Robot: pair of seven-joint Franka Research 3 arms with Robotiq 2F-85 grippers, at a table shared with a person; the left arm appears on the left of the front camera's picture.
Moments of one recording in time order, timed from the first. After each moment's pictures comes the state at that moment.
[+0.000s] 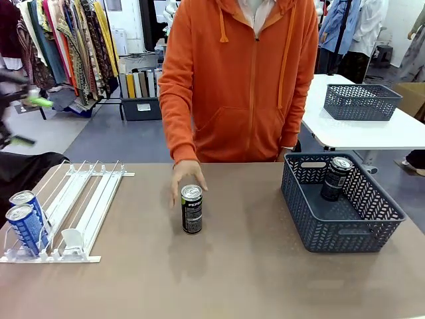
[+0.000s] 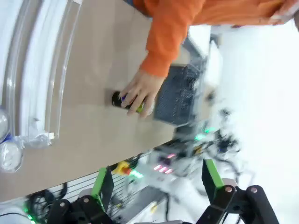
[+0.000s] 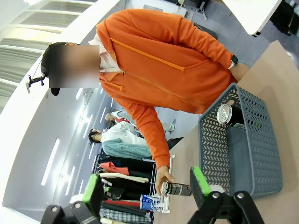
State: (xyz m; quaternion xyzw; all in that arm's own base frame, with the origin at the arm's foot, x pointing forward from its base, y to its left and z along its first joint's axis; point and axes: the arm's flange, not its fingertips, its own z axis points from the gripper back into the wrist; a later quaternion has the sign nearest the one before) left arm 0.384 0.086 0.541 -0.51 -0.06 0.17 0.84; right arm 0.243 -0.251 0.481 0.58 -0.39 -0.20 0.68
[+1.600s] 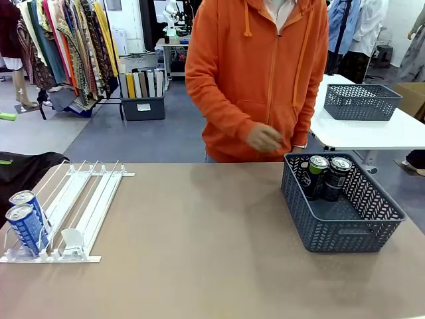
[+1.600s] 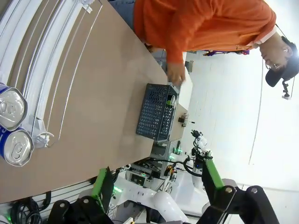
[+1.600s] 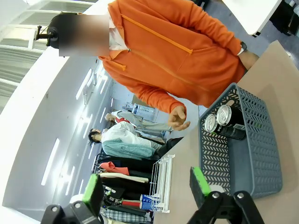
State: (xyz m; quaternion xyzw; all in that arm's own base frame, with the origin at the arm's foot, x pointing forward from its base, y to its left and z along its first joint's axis) left arm 0.353 0.118 0.510 -0.55 -0.09 0.22 0.80; right arm 0.243 -0.252 0.481 0.58 -0.39 -0.20 0.69
